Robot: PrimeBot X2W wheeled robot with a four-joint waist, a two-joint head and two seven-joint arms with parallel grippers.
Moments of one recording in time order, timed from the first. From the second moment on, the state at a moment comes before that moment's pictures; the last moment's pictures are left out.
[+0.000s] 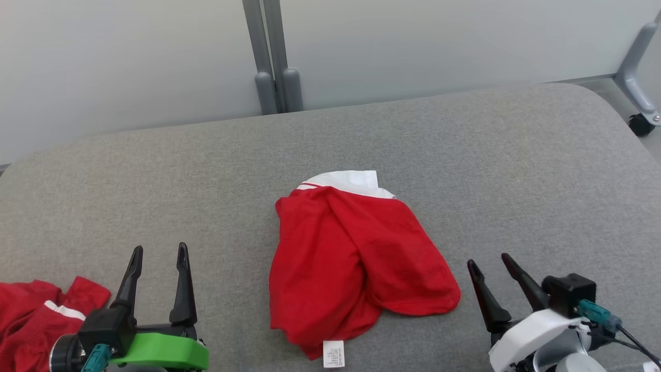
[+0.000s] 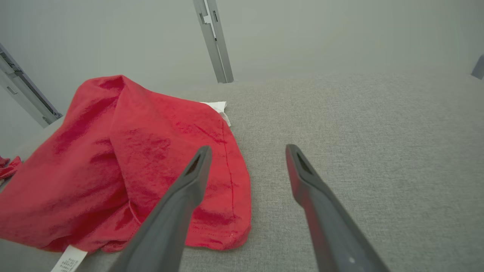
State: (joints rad) left arm 0.02 0.13 -0.10 0.10 -0.27 0.01 -0.26; right arm -0.02 -0.21 0.22 0.23 0.39 0.13 -0.20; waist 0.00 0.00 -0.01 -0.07
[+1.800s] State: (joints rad) left arm -0.20 0.05 -0.15 0.10 -0.24 -0.06 -0.26; right arm -0.94 -0.52 0.20 0.66 0.44 0.13 0.13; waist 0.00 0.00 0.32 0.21
